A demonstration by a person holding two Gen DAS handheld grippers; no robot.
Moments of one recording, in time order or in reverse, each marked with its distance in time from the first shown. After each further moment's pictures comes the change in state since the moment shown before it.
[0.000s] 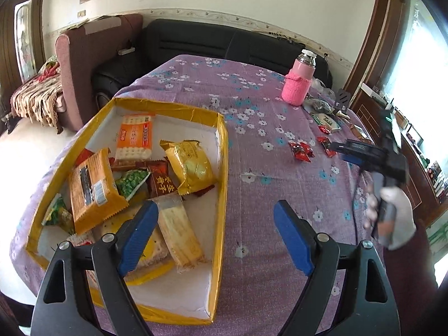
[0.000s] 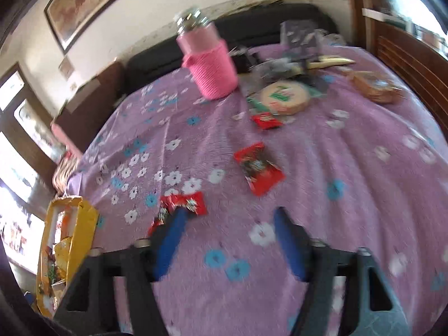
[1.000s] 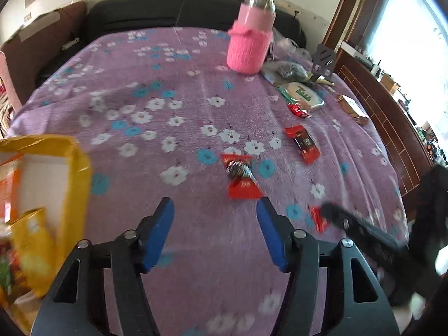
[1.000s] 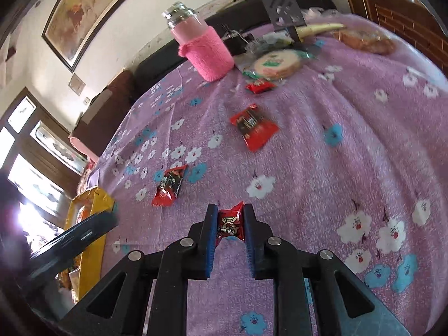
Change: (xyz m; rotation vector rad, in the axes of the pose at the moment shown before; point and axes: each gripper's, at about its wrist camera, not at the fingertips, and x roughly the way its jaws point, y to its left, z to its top) left arm 0.171 -0.133 0.066 0.128 0.191 -0.112; right arm -0.009 -0.037 -0.047 0.129 0.007 0.141
